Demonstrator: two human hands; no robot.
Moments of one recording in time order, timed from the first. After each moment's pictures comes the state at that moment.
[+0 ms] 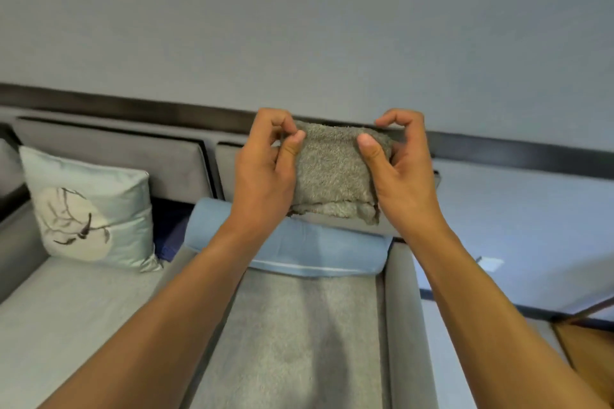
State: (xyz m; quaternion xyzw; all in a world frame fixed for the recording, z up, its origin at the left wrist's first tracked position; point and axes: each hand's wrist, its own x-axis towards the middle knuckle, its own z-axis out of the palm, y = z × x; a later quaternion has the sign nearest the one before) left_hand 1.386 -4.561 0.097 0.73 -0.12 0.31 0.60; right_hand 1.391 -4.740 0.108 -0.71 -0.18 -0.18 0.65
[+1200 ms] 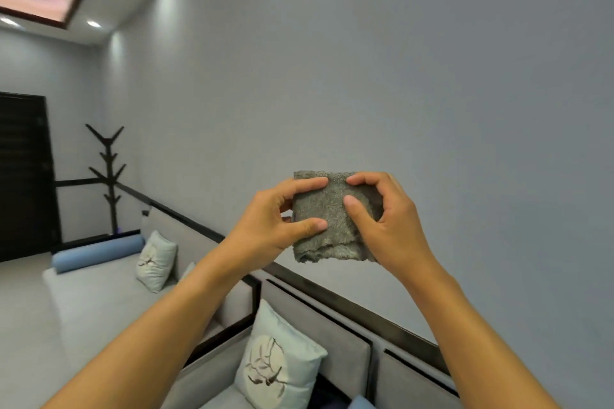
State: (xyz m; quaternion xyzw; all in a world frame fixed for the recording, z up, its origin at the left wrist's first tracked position) left_hand 1.116 -4.347 0.504 0.80 -0.10 0.37 0.46; right_hand 1.239 -4.511 0.500 -0.61 -0.51 -0.24 0.56
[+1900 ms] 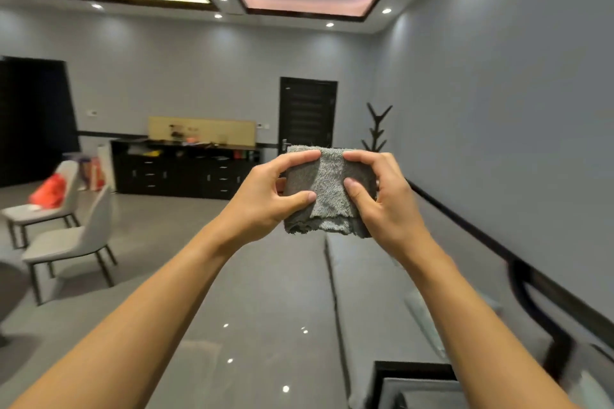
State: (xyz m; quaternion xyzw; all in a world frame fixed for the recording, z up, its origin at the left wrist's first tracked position) left_hand 0.668 -3.981 0.473 0.75 0.28 0.52 0.29; right_hand 0.877 -3.996 0.467 -0.37 -0.74 0.00 0.56
